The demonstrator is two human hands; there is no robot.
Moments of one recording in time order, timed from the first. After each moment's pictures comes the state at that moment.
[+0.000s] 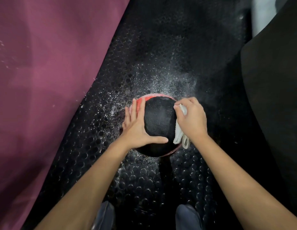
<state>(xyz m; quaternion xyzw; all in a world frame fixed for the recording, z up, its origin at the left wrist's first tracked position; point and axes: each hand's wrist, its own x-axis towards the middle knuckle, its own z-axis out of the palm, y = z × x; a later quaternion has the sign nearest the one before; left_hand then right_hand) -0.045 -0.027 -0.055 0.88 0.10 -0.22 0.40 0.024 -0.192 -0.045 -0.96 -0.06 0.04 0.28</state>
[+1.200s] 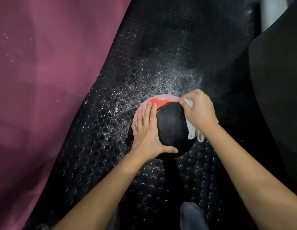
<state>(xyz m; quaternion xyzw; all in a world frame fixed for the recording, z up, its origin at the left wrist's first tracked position) -0.069 -0.057 -0.065 0.92 0.10 -0.16 0.35 0.041 -0.192 -0.041 -0.97 -0.11 0.06 0.22</state>
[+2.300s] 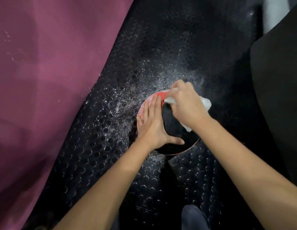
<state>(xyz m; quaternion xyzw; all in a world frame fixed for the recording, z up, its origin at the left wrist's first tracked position) -0.040 -0.054 -0.066 0.91 0.11 -0.16 0.37 0.042 -0.152 -0.016 -0.95 -0.29 0.06 0.12</state>
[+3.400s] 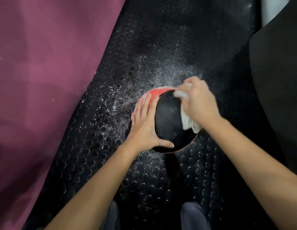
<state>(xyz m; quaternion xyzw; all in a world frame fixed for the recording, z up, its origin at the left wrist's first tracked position) -0.054 -0.039 -0.074 0.91 0.04 -0.15 0.37 0.046 -0.186 -0.031 -0.96 -0.20 0.06 0.17</state>
